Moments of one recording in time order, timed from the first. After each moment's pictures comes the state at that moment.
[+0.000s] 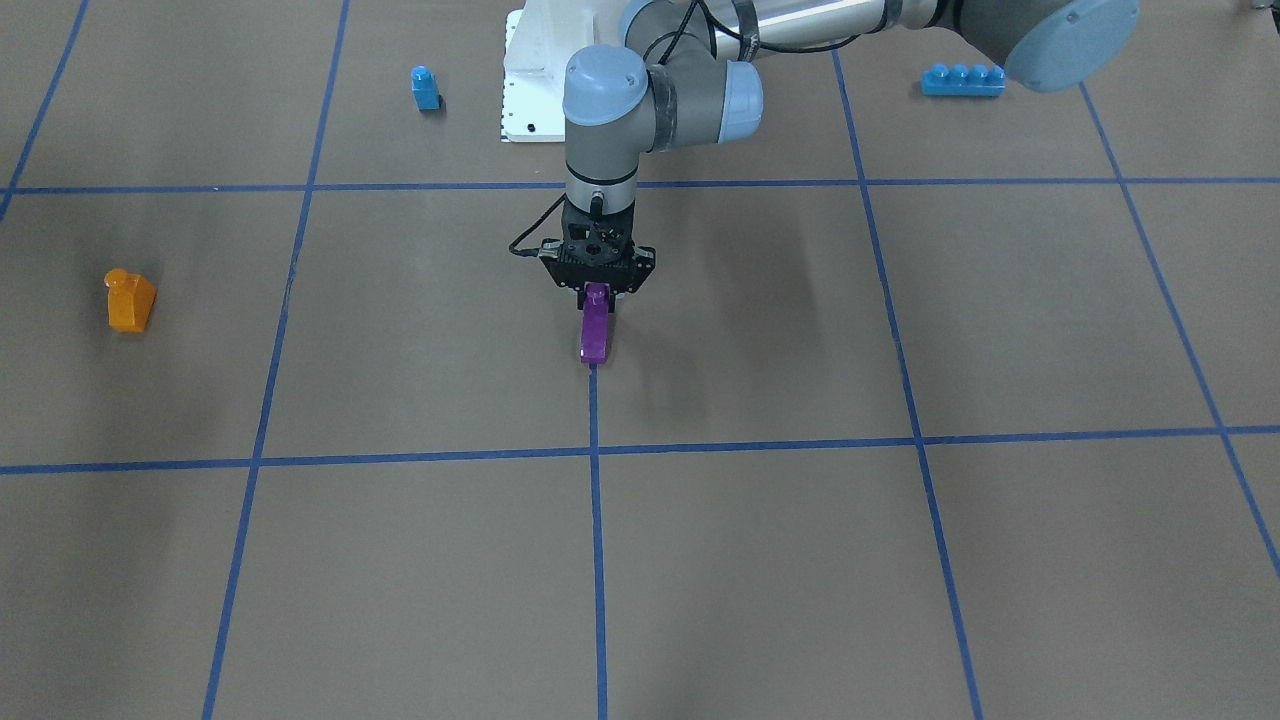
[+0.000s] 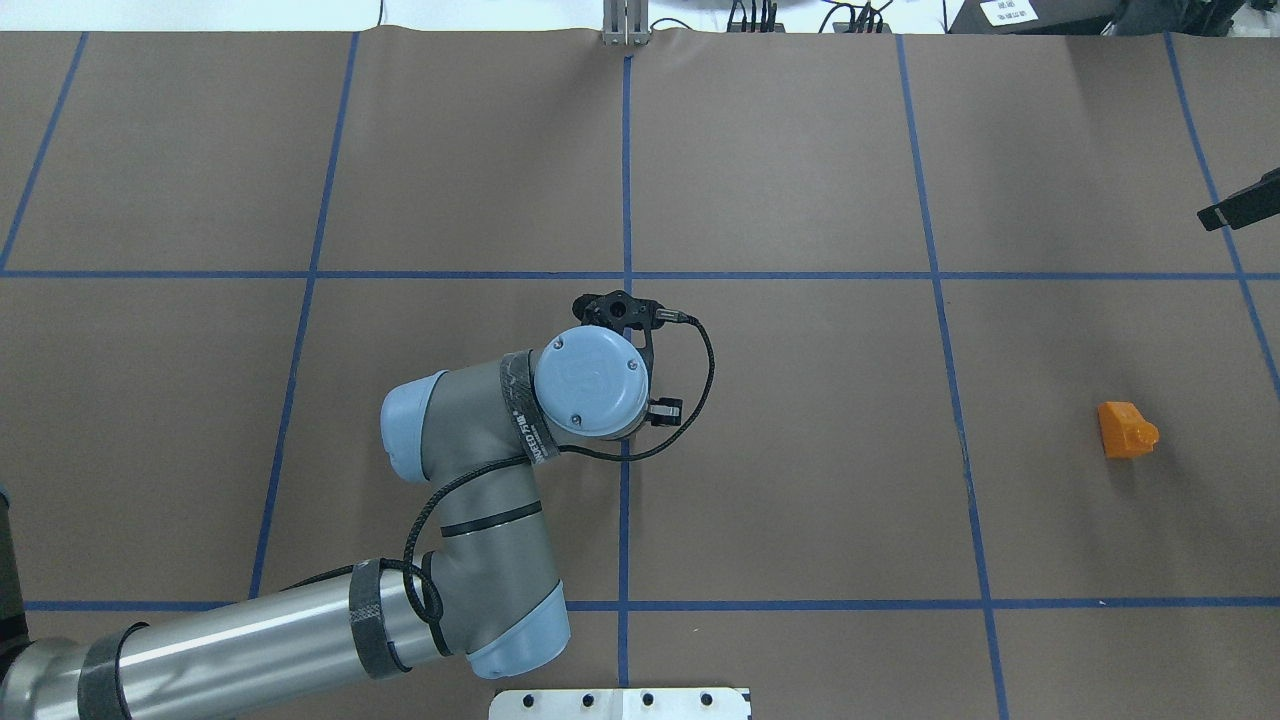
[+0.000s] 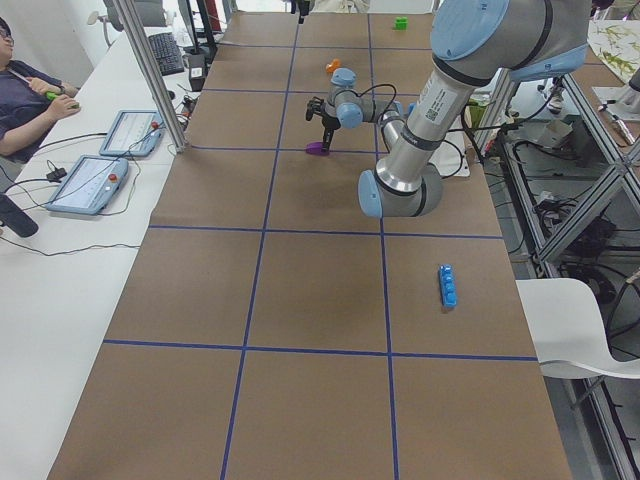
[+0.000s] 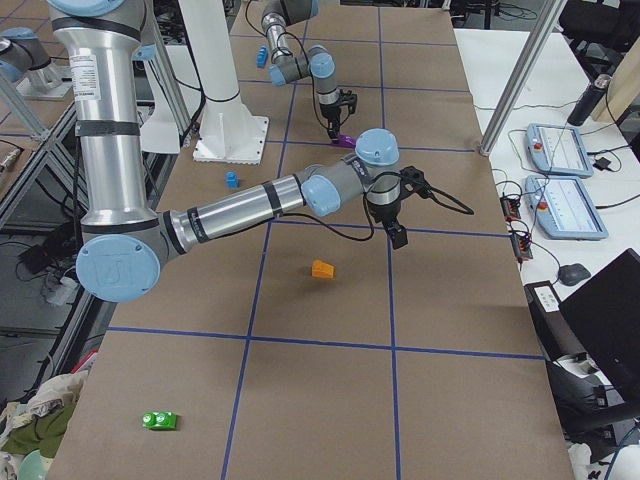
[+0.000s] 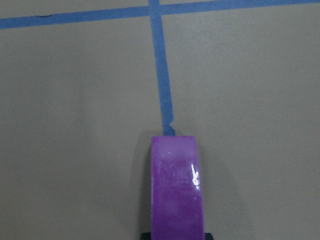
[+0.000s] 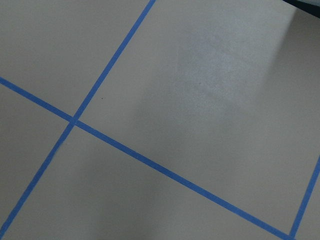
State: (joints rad) left arm -0.37 -2.39 -1.48 -1.72 -1.64 -1.21; right arm 1.30 -1.51 1.87 -1.37 2.25 0.08
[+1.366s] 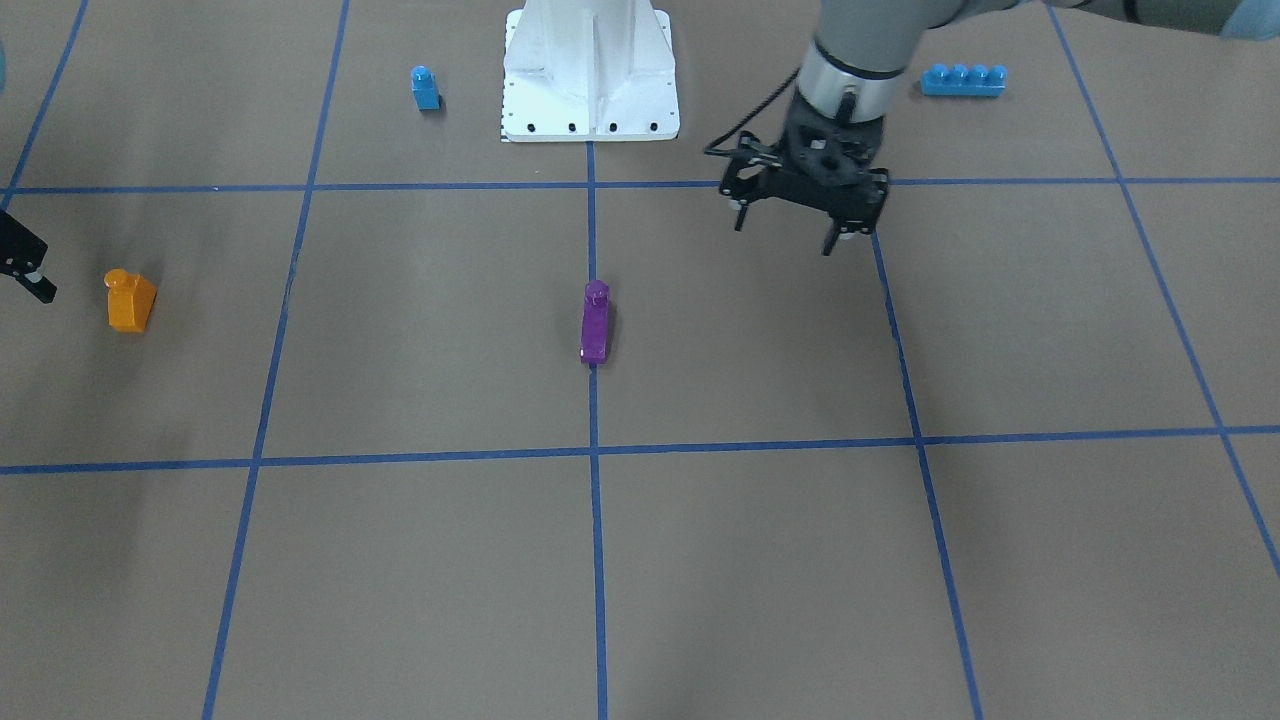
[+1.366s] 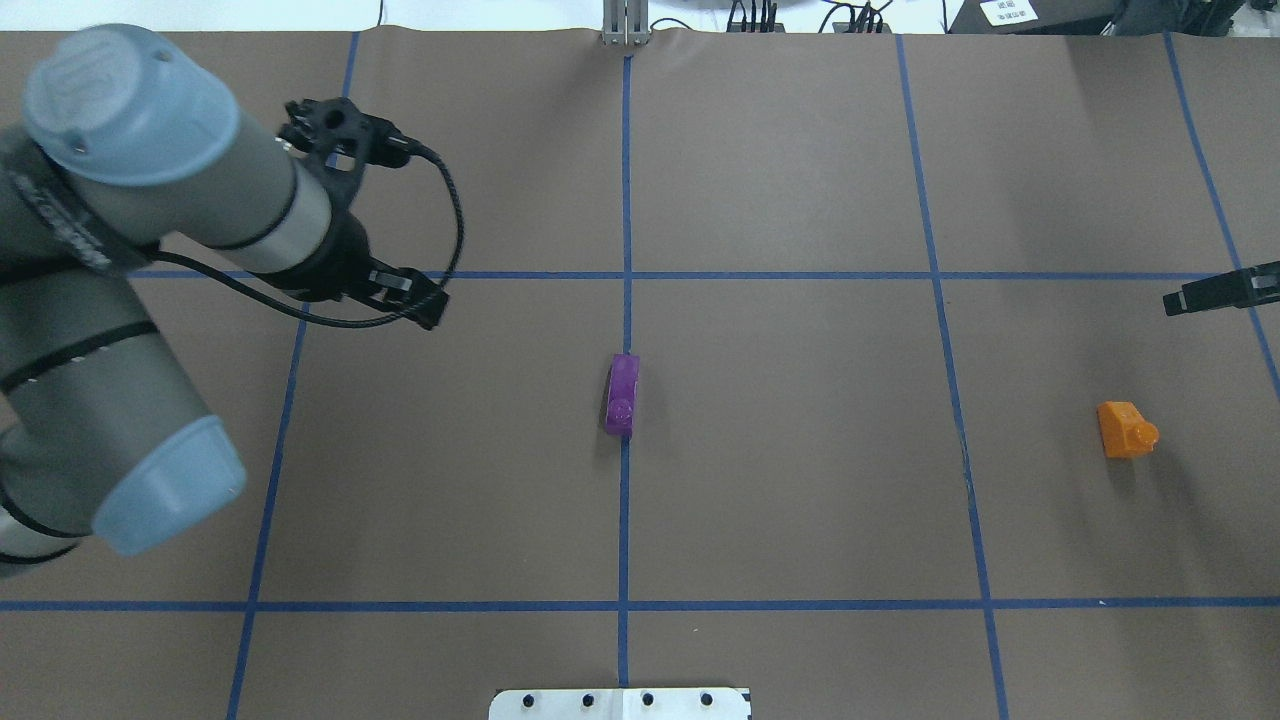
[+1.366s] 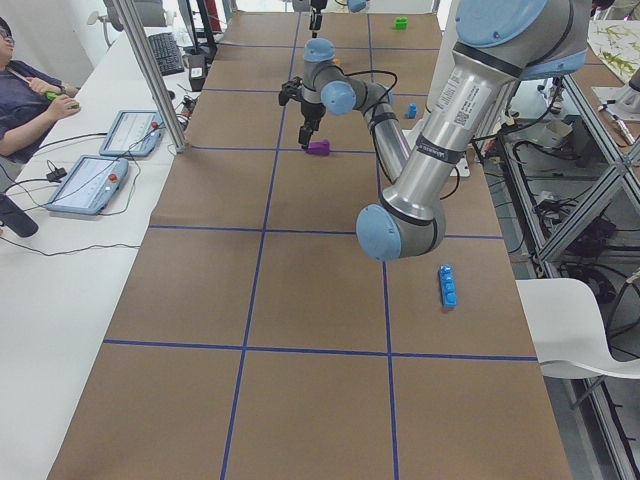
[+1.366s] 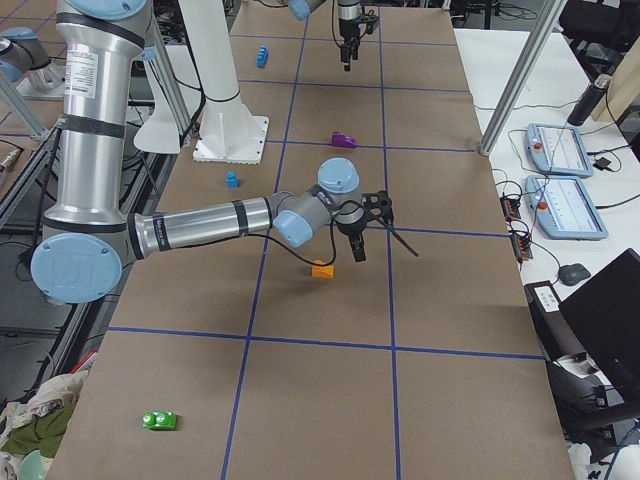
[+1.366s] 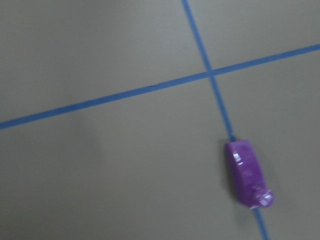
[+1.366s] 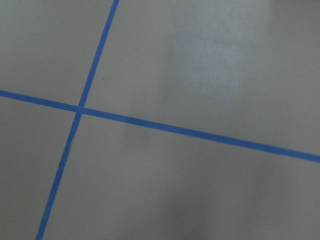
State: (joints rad) left arm -0.79 -2.03 -2.05 -1.40 -2.04 -0.67; right arm 1.15 -1.75 1.87 -0.98 2.21 0.64
